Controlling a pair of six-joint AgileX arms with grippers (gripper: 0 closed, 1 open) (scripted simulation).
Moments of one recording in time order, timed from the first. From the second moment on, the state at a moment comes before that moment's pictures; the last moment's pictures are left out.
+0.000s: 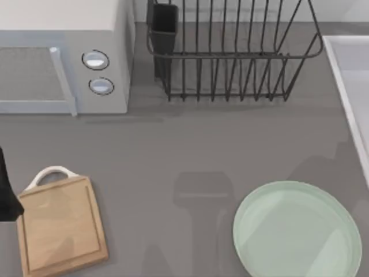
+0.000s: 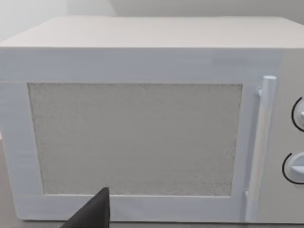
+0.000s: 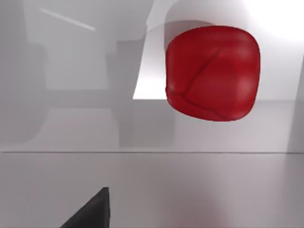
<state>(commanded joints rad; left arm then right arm) 0.00 0.00 0.00 0.00 0.00 0.00 -0.38 2.04 1.50 -1.02 0.00 -0.37</state>
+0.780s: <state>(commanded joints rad) 0.00 0.00 0.00 0.00 0.00 0.00 -0.38 2.28 1.36 -0.63 0.00 -0.36</state>
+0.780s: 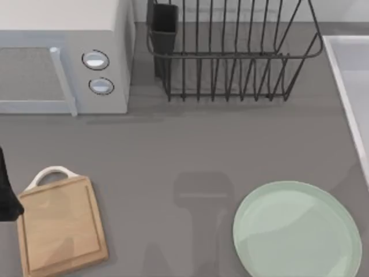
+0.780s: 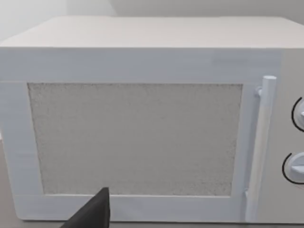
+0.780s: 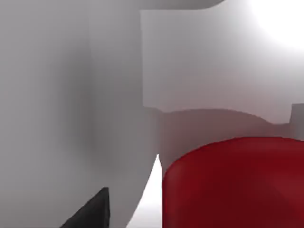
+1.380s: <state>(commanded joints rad) 0.00 0.00 0.00 0.00 0.00 0.00 -0.38 2.35 1.31 -0.53 0.00 -0.36</state>
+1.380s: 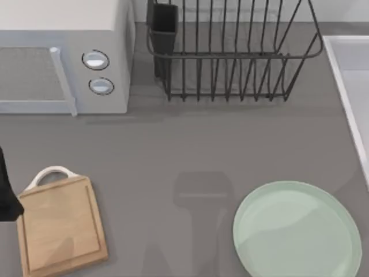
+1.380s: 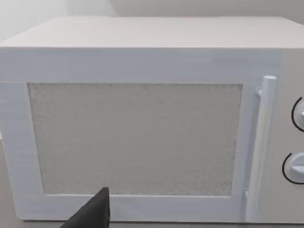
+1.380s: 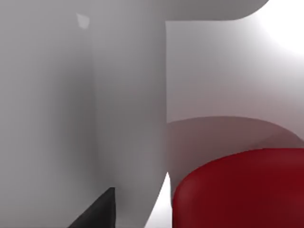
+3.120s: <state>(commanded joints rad) 0.00 0.00 0.00 0.00 0.00 0.00 -0.38 2.11 1.44 -0.86 -0.01 -0.36</state>
